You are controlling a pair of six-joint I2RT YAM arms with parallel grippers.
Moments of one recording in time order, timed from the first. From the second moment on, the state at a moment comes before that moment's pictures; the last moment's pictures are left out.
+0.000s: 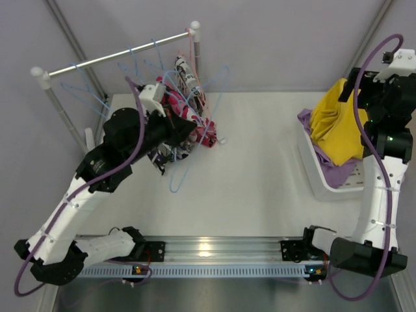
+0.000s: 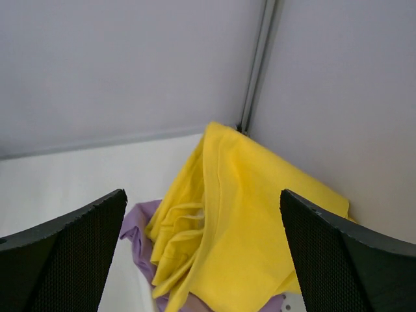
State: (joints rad) left arm -0.75 1.09 1.49 -0.55 0.02 -0.47; right arm -0.26 1.16 1.49 -0.46 -0.04 -0.05
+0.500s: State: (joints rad) left arm -0.24 0.70 1.34 -0.67 -0.02 -0.61; right arm -0.11 1.21 1.58 -0.50 -0.10 0.03
